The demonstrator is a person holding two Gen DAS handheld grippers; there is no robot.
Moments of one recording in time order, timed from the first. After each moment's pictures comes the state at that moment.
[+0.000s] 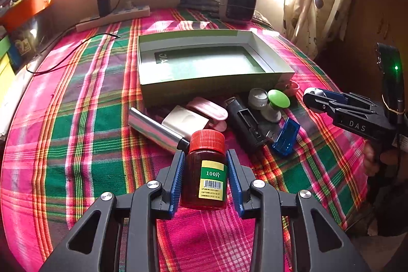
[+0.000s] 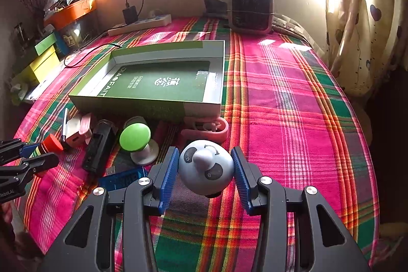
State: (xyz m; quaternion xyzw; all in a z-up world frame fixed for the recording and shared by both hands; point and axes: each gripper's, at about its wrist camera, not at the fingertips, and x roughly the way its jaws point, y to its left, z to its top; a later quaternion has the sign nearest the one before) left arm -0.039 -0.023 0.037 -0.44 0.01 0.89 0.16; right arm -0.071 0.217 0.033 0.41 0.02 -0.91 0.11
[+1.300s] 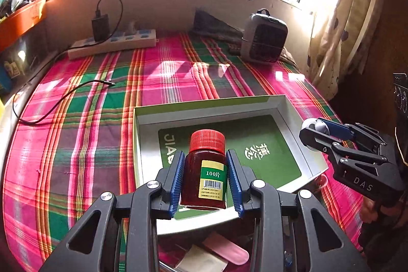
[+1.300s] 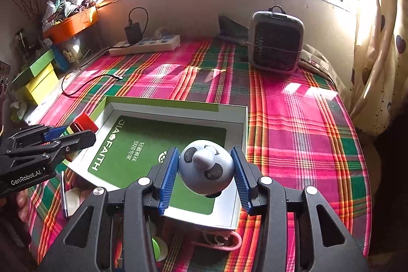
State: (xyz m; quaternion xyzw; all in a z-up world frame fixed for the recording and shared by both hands) left arm -0.180 -0.009 0.063 -0.42 -0.02 0.90 0.13; right arm -0.177 0.183 0.061 0.40 0.03 -0.91 0.14
